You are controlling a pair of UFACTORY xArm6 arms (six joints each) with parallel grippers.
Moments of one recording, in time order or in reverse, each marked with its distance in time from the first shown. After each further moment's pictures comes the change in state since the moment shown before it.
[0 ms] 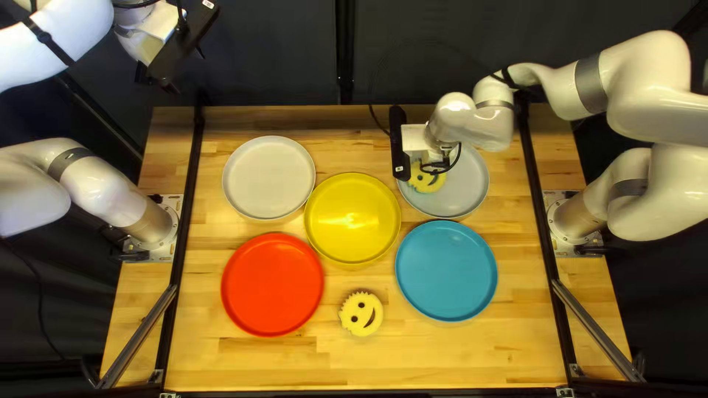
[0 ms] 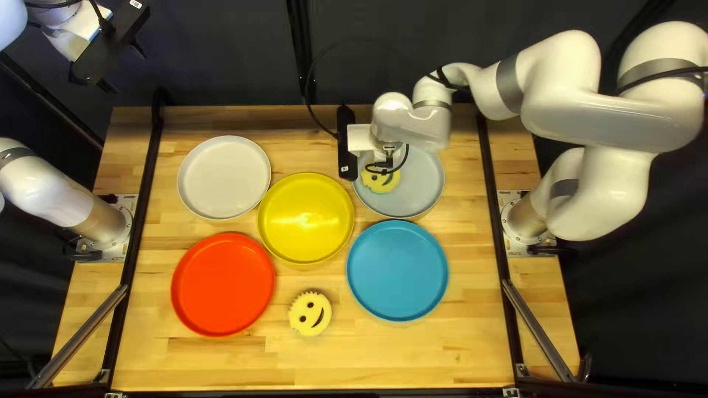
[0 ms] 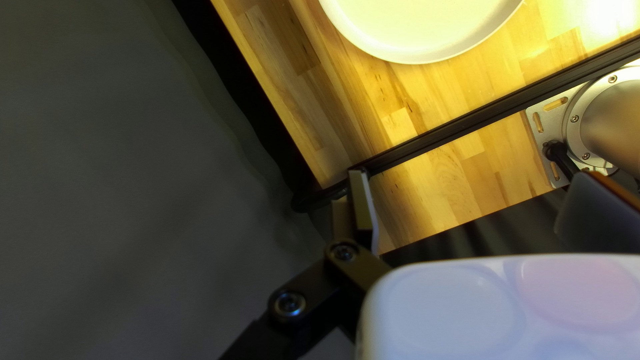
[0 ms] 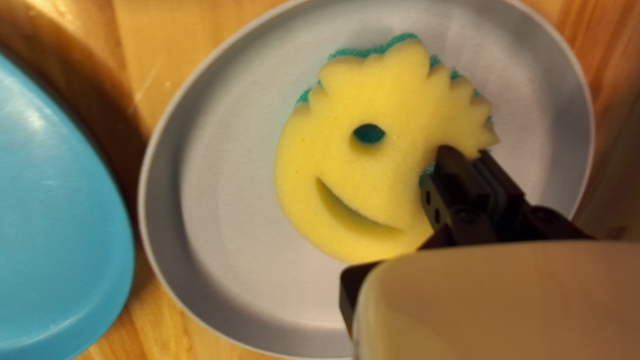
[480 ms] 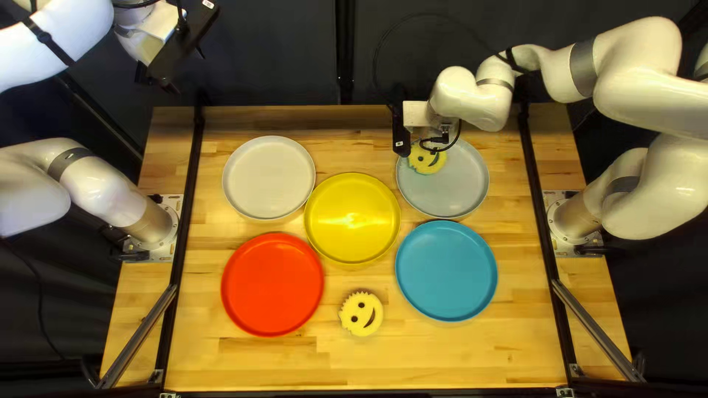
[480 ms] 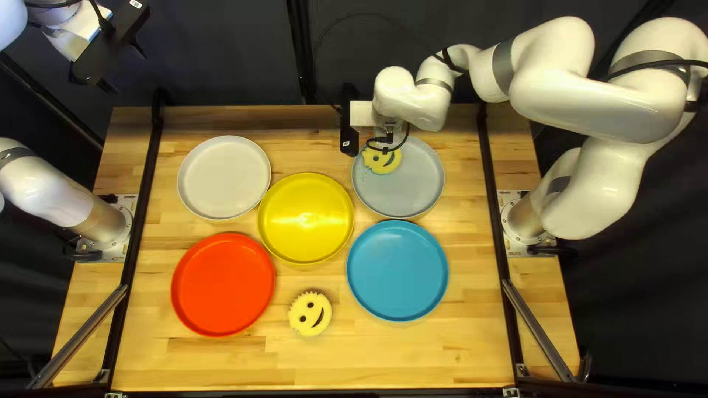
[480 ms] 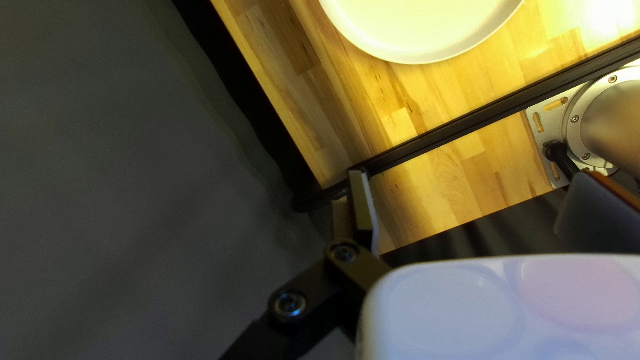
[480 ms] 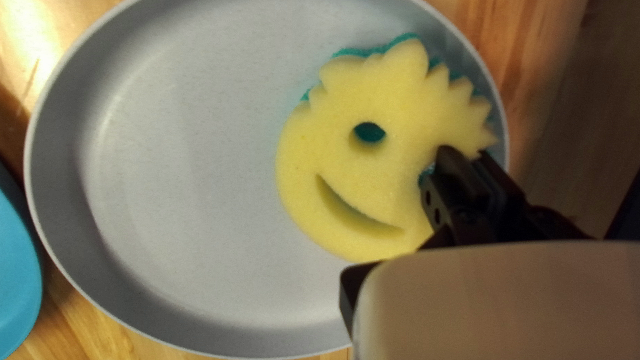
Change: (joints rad) left arm 0.000 0.000 0.000 0.000 0.000 0.000; right arm -0.044 0.005 -0.007 0.006 -0.007 -0.023
